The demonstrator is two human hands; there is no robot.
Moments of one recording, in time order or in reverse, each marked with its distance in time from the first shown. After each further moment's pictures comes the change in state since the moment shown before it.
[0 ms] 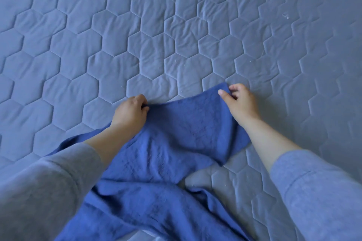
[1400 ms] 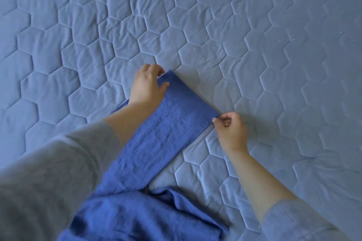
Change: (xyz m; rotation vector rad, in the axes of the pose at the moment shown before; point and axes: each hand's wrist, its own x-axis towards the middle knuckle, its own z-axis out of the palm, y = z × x) left_hand 0.044 0.177 0.042 -0.149 0.078 0.335; right_hand -0.077 0.095 -0.043 0.199 0.257 0.326
